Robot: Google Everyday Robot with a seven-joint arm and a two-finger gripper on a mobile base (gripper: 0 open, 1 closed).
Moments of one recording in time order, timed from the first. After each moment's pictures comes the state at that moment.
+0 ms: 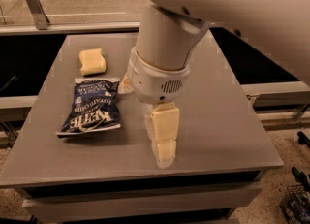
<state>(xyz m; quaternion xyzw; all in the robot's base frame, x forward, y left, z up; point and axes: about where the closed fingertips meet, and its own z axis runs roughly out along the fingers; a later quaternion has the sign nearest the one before) 0.395 0.021 0.911 -0.84 0.52 0.09 0.09</state>
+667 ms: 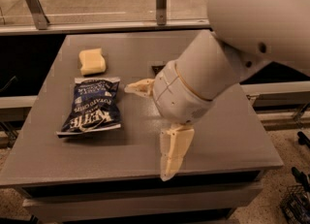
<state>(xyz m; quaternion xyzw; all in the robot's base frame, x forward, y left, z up) 0.389 0.013 0.903 -0.82 0.50 0.13 0.25</state>
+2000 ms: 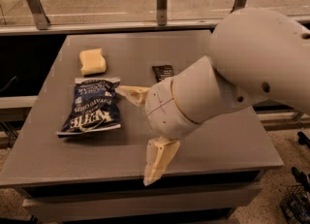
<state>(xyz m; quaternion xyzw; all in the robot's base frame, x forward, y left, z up) 0.392 0.037 0.891 -0.80 0.47 0.11 0.34</state>
